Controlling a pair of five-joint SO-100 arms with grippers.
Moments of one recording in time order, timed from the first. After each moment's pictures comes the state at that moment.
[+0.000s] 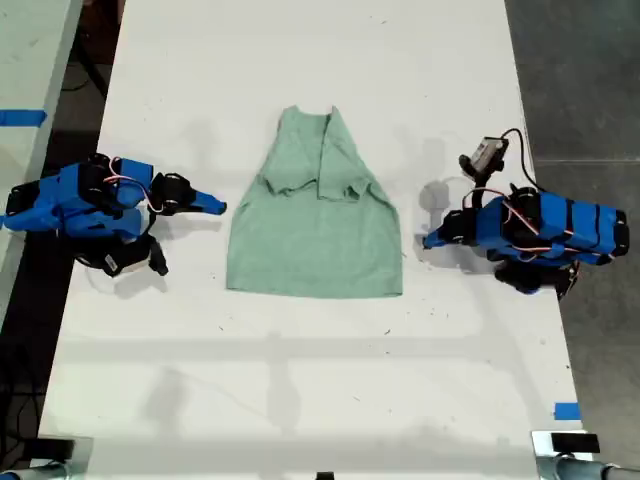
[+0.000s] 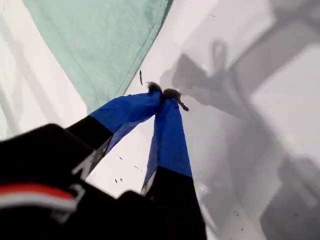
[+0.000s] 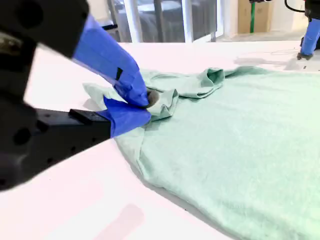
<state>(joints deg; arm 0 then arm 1) -15.6 206.1 181.0 56.3 10.4 12.0 200.6 174.4 78.4 -11.7</state>
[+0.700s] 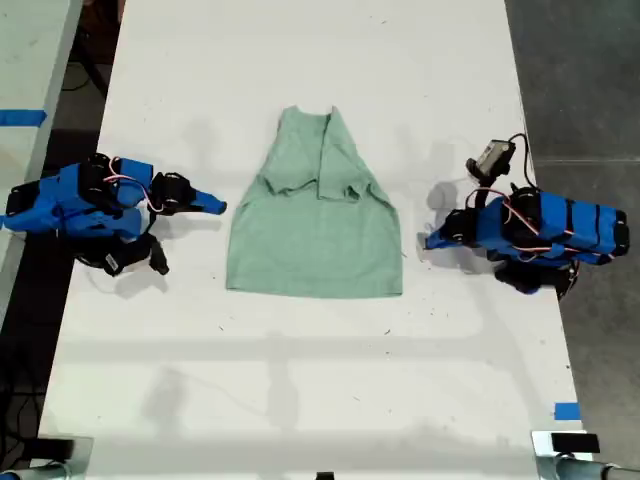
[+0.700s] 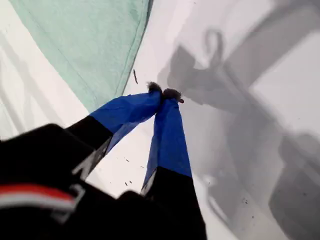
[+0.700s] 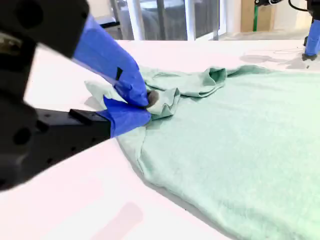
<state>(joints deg) -16.0 206.1 181.0 56.4 9.7 12.0 200.6 174.4 80.4 -4.1</state>
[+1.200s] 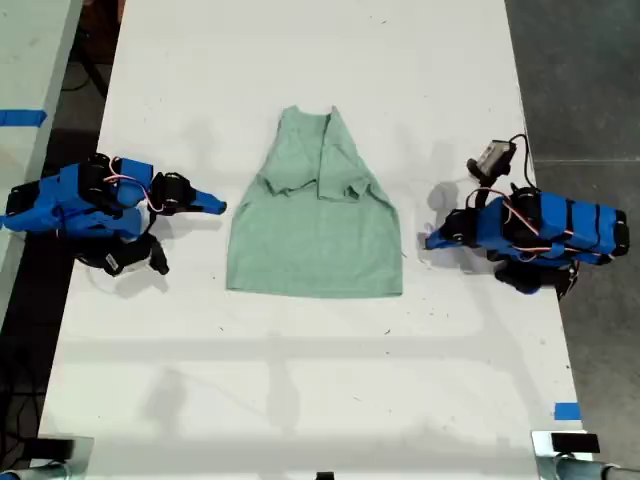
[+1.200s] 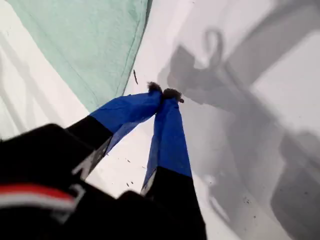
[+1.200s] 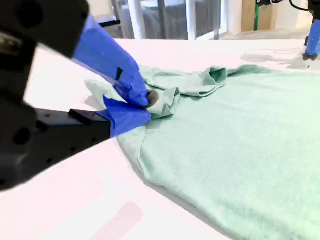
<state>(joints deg) -16.0 206.1 181.1 56.4 9.3 12.0 200.6 174.4 80.4 -3.3</state>
